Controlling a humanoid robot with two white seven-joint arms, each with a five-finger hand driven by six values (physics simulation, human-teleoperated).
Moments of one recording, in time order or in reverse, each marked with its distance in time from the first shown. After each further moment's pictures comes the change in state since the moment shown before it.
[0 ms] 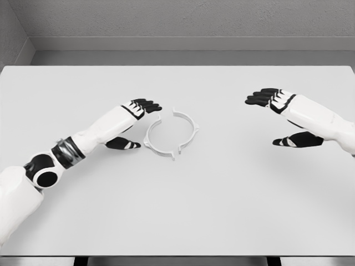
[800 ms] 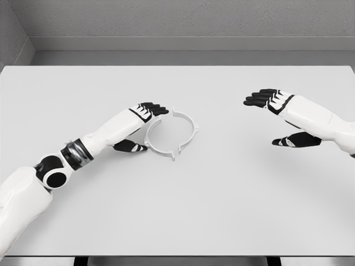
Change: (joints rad) left arm -0.012 -0.044 -0.022 0.047 -0.010 0.000 -0.001; right arm -0.005 0.006 0.002 0.002 0.032 0.000 0.000
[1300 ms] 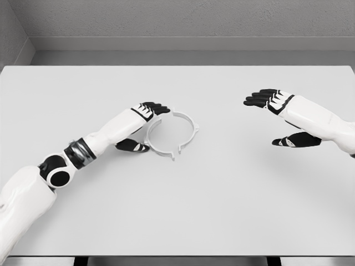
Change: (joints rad) left arm -0.011 -0.026 0.000 0.032 0.000 0.000 0.000; right arm 0.000 0.000 0.000 0.001 0.001 0.000 0.000
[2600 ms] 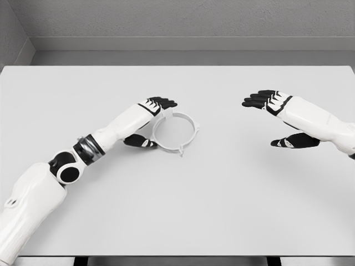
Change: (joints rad) left arm -0.025 -0.063 0.010 0.038 0.001 0.000 0.000; right arm 0.000 0.001 0.008 -0.002 -0.001 0.000 0.000
